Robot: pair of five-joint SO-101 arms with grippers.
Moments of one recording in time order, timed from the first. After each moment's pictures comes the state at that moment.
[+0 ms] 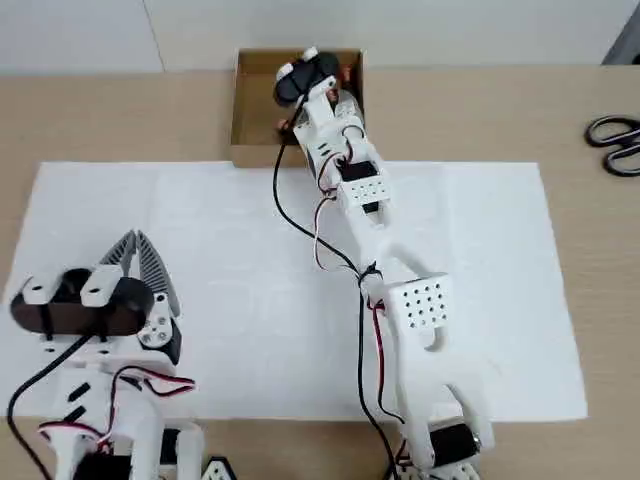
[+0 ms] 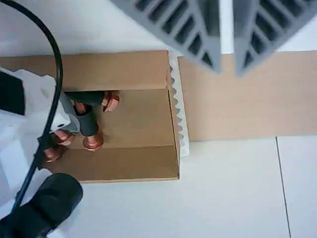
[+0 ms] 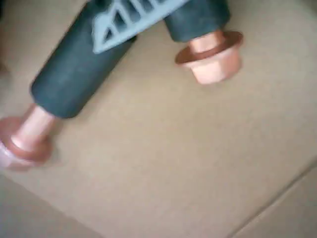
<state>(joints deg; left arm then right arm) -4.3 -103.4 66.2 55.8 2.7 -19.2 63.2 -44.9 13.7 14.7</state>
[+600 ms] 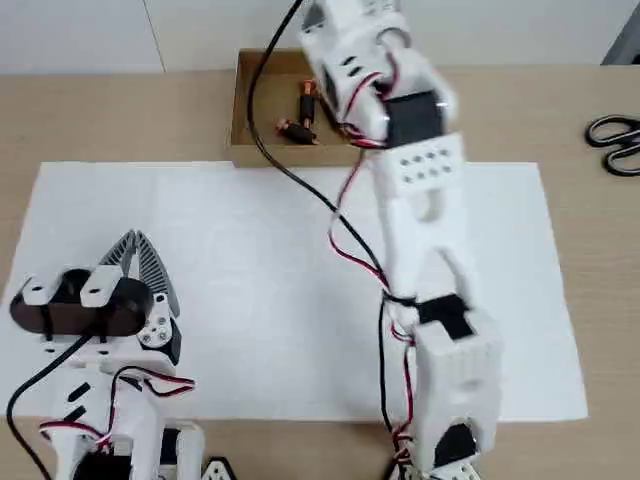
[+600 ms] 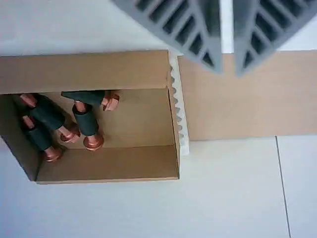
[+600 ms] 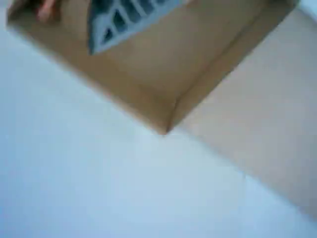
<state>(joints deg) -4.3 -103.4 66.1 55.8 2.7 -20.6 25.1 -62.9 63.9 14.7</state>
